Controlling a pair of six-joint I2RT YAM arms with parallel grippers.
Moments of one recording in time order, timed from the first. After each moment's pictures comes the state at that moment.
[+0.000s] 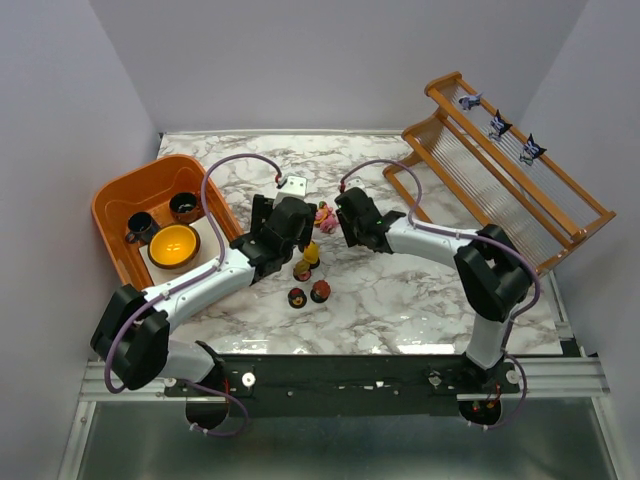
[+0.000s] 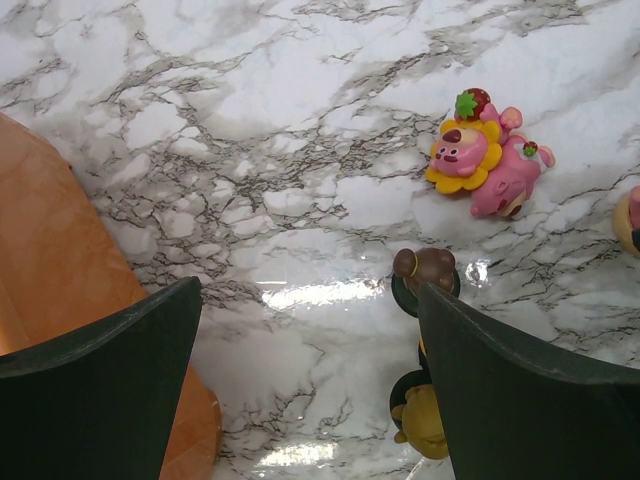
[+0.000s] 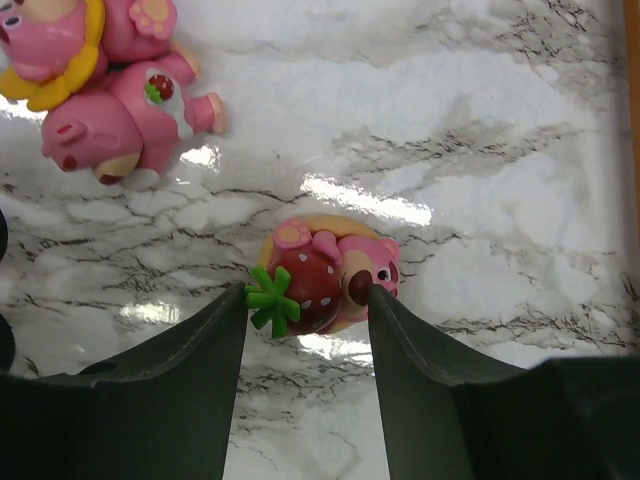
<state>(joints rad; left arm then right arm) -0.71 1.35 0.90 -0.16 -0.62 -0.21 0.73 1.87 1.23 -0.24 0.43 0.19</state>
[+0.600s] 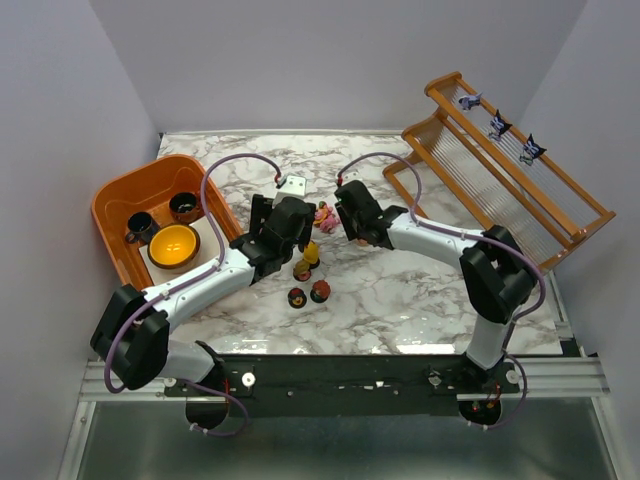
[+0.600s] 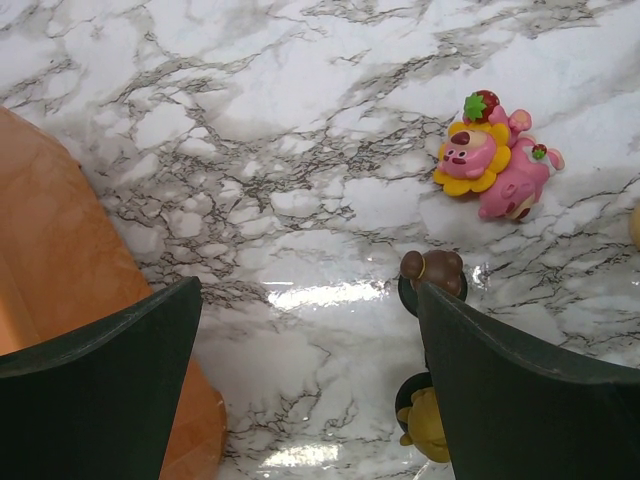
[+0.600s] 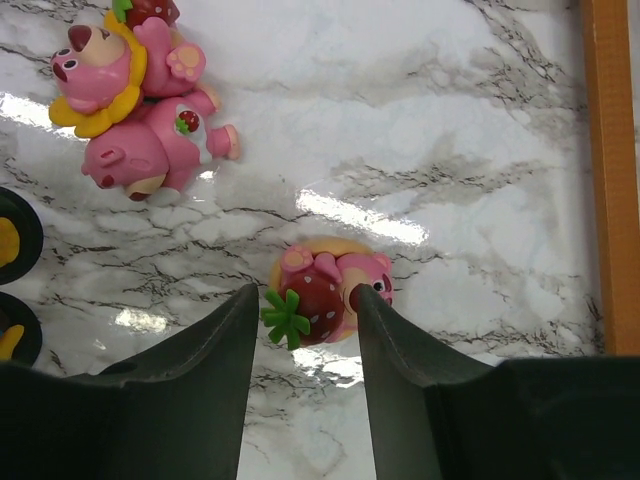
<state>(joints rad) -0.72 1.35 0.90 -0.16 -0.64 -0.21 0.73 1.82 1.25 -0.26 0.42 0.13</state>
